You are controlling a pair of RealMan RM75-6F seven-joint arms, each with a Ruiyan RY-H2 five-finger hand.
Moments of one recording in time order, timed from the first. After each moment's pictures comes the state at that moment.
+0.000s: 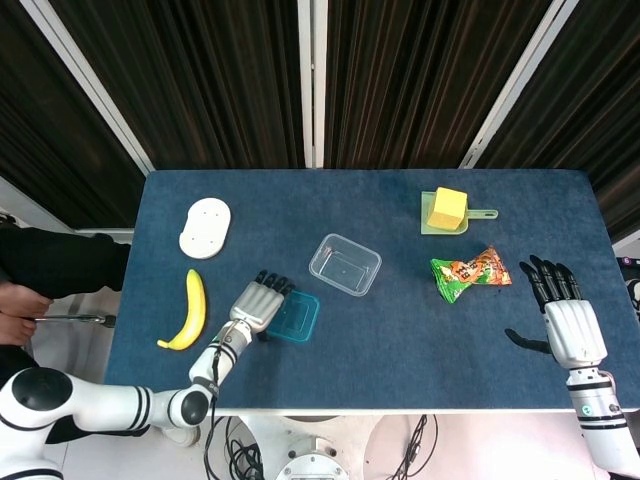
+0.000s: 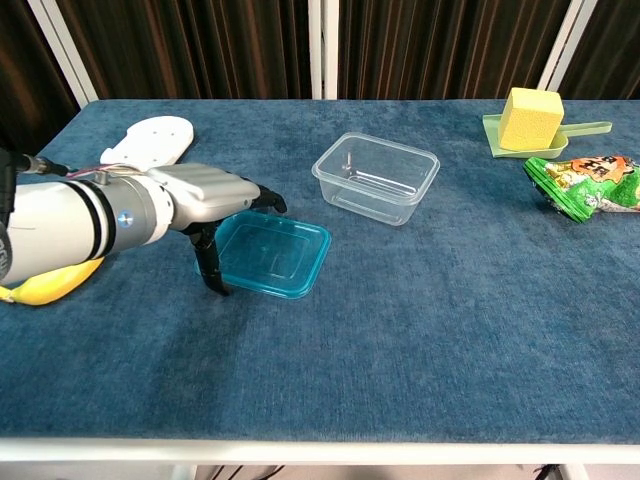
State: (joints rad) left arm -0.99 -1.69 -0.10 -1.53 0.57 0.91 0.87; right arm 0.21 -1.19 0.06 -1.53 -1.48 1.43 0.05
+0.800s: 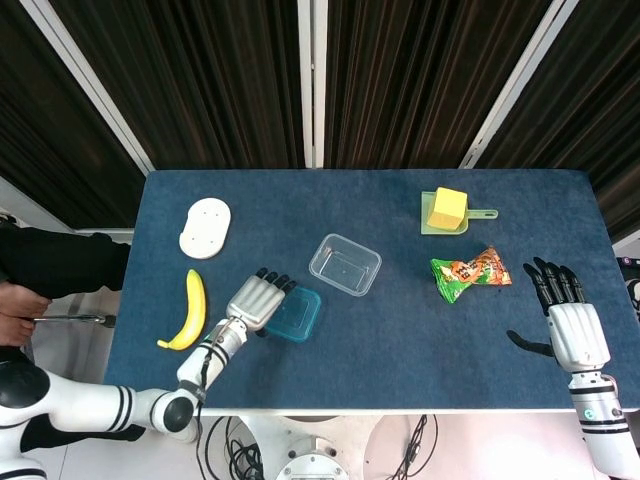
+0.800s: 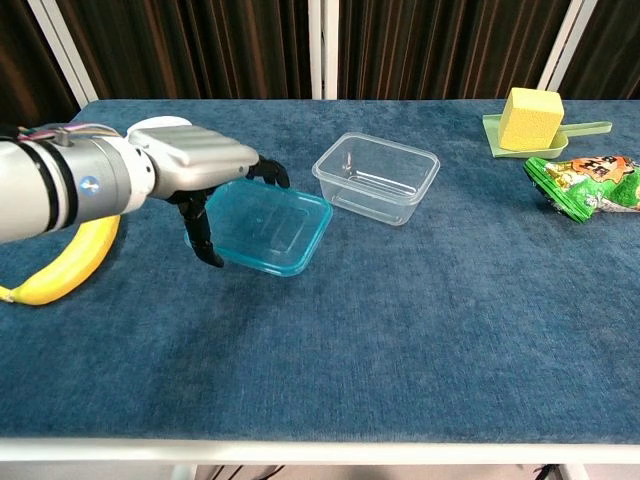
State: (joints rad) left arm -0.99 -1.55 -0.07 -1.68 0.75 0.97 0.77; right arm 0.18 -1.19 0.07 -1.52 -1.50 1.45 0.06
